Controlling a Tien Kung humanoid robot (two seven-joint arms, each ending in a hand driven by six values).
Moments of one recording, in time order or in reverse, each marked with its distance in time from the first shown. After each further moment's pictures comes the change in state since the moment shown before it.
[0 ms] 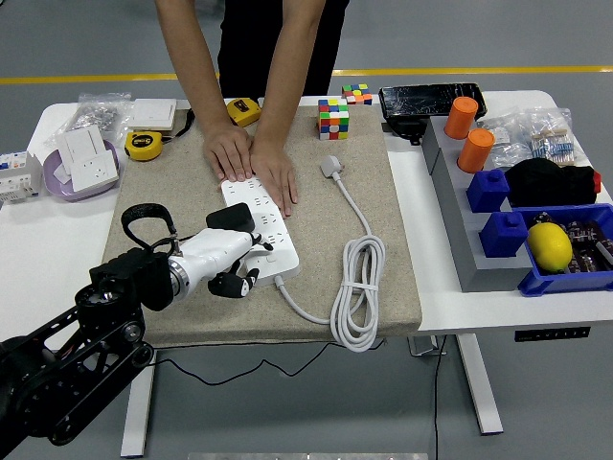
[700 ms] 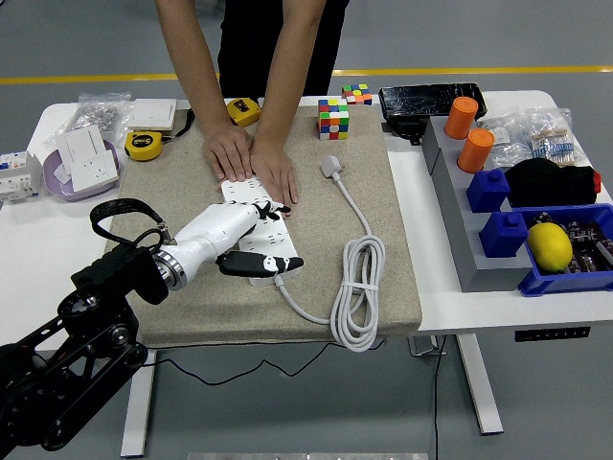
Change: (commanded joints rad) left arm 0.039 0.020 -0.040 -0.098 -0.021 0.120 -0.070; right arm -0.001 -0.001 0.001 0.000 0.000 -0.001 0.001
